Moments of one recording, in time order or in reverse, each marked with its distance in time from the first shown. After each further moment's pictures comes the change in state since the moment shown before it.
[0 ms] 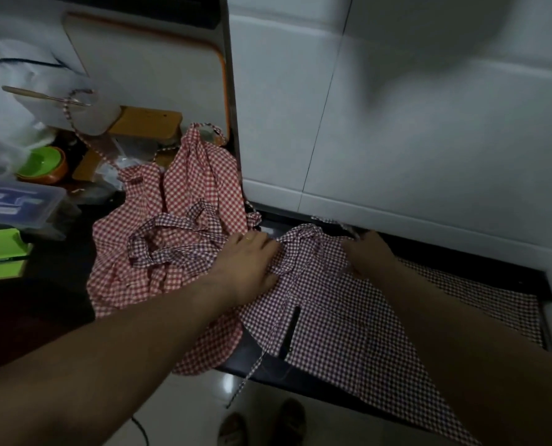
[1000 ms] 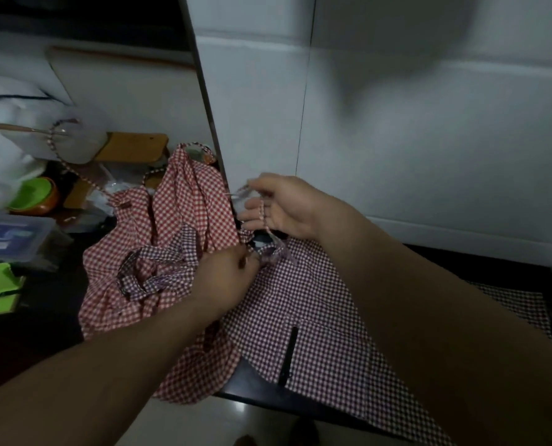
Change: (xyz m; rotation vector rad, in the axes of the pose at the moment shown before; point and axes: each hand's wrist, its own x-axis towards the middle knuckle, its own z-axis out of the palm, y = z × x) left_hand 0.003 -0.008 -0.005 -0.439 0.308 -0.360; right_hand -0.064 -0.165 0.015 0.679 -0.826 -0.163
